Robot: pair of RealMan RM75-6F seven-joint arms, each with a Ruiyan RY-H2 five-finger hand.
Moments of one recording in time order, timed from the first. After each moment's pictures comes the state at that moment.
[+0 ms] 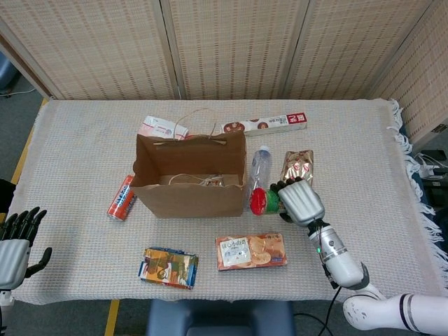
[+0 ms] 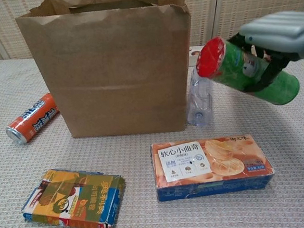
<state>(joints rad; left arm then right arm) -0.09 -1.15 -0.04 -1.53 1.50 1.49 0.04 0.70 -1.27 0.10 -1.84 -1.09 1.18 -0.64</state>
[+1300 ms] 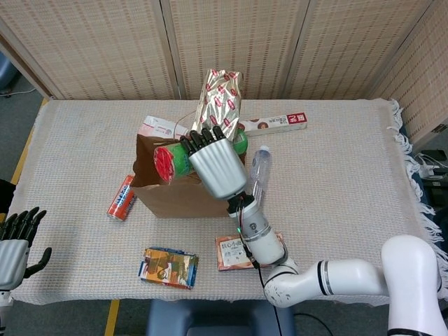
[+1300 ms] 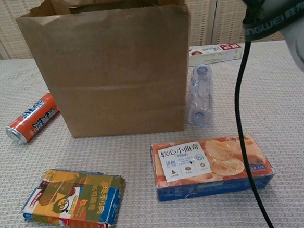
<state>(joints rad) -0.09 -1.15 -0.03 -1.52 1.51 1.49 0.01 1.12 -1.60 0.40 -1.71 -1.10 1.38 -1.06</state>
